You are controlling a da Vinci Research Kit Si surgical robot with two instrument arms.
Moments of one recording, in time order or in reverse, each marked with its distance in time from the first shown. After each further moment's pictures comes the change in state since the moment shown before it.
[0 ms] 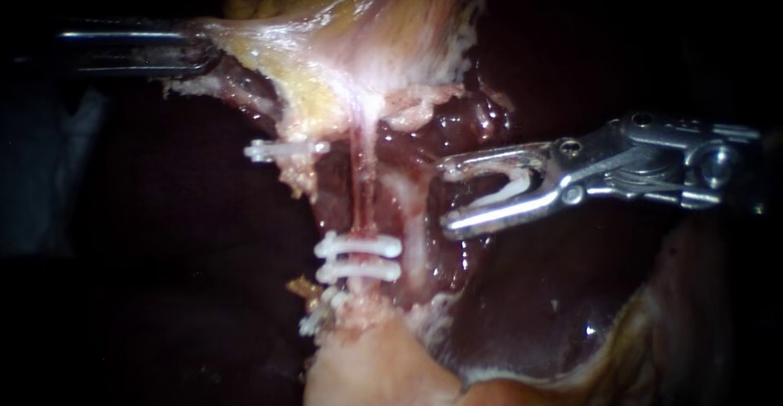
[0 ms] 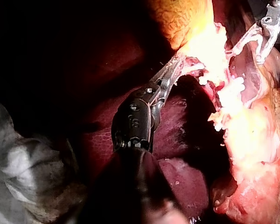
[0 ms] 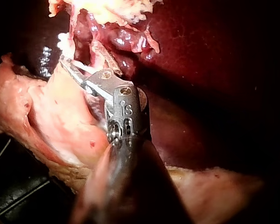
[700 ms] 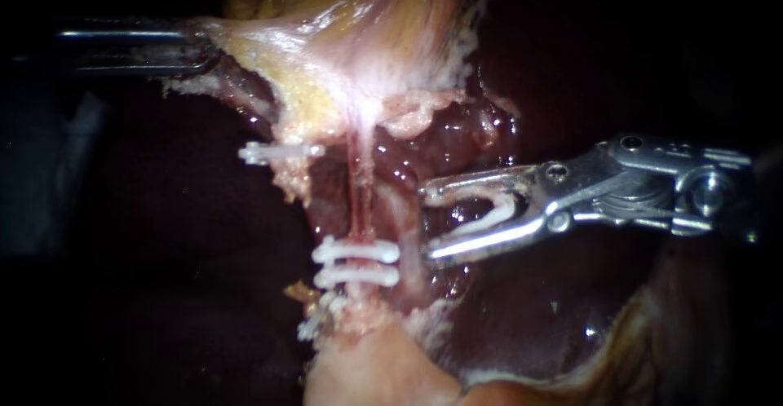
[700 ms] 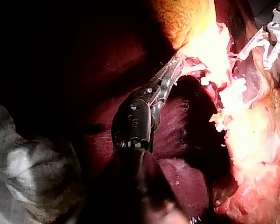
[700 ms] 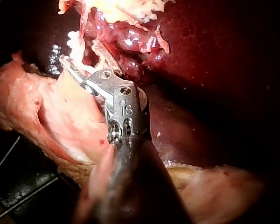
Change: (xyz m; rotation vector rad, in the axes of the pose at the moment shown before) right arm 0.000 -0.002 0.001 0.050 -0.005 0.007; left arm 0.000 0.000 0.000 0.000 0.000 0.000
